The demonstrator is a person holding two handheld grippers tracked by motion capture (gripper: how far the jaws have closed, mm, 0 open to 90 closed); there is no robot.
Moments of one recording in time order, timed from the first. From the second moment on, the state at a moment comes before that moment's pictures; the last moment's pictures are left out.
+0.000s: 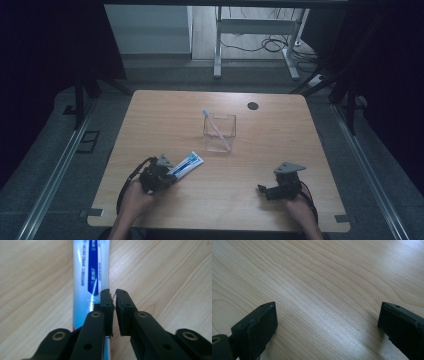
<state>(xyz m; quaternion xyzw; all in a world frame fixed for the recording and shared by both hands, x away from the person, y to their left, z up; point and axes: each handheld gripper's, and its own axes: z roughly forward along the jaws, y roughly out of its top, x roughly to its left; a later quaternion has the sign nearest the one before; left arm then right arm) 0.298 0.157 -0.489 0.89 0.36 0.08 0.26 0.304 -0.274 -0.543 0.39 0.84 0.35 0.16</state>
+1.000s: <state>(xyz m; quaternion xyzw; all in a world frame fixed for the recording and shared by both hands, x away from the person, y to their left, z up) 0.358 0.124 -0.496 0.93 0.36 0.00 0.10 0.304 -0.274 -0.543 0.39 0.84 0.35 0.16</state>
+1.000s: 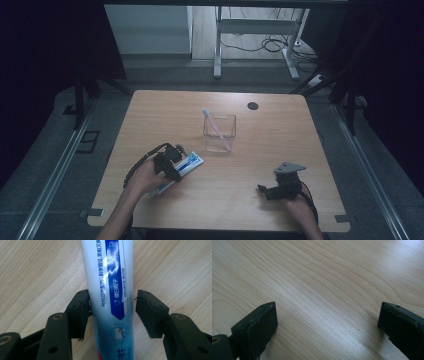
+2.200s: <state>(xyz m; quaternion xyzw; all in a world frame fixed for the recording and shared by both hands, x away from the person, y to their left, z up) 0.363 0.132 -0.493 0.92 0.38 -0.02 0.12 0.304 -0.274 -0.543 0.39 0.84 0.35 0.16</state>
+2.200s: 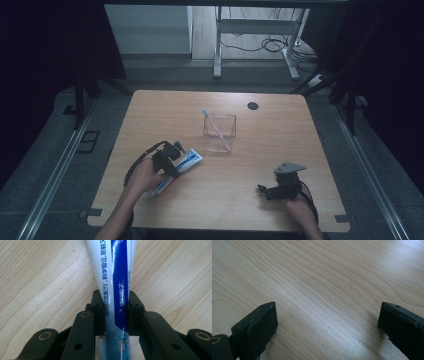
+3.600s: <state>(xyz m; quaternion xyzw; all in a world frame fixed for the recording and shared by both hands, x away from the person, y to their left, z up) 0.346 0.134 -0.425 0.87 0.35 0.05 0.33 0.304 -0.275 -0.543 0.39 0.84 0.35 0.16</state>
